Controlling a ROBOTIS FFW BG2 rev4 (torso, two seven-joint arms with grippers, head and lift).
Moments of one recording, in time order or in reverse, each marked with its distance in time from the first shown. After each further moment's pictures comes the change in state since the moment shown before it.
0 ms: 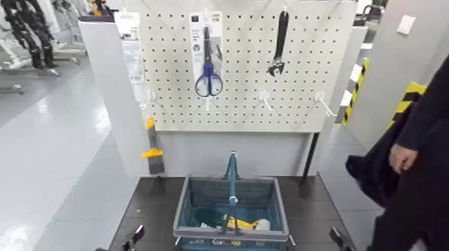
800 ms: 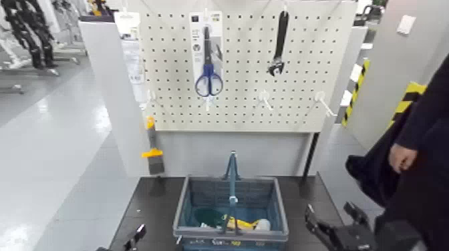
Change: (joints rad) left arm -0.006 -0.003 -0.008 0.004 0.001 -0.005 0.004; right arm -0.167 -0.002 -0.124 0.013 -0.117 0.163 0.117
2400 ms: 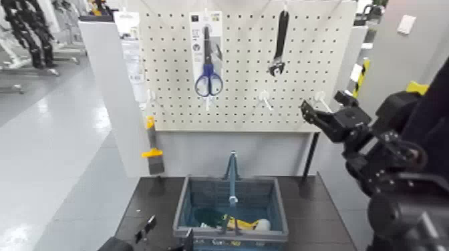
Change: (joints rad) left arm -0.048 0.007 -0.040 0.013 0.004 0.000 -0.014; right arm -0.588 -0.135 0.045 0.194 -0.114 0.102 0.192
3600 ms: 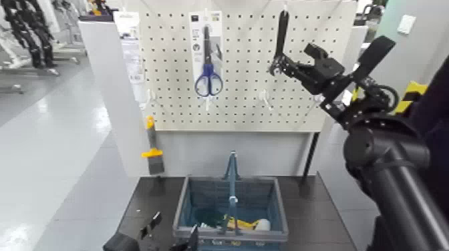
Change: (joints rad) left arm -0.029 0.001 -0.019 0.020 0.006 -0.006 -0.008; right arm -0.365 0.030 0.088 0.339 -0.123 -0.057 0.243
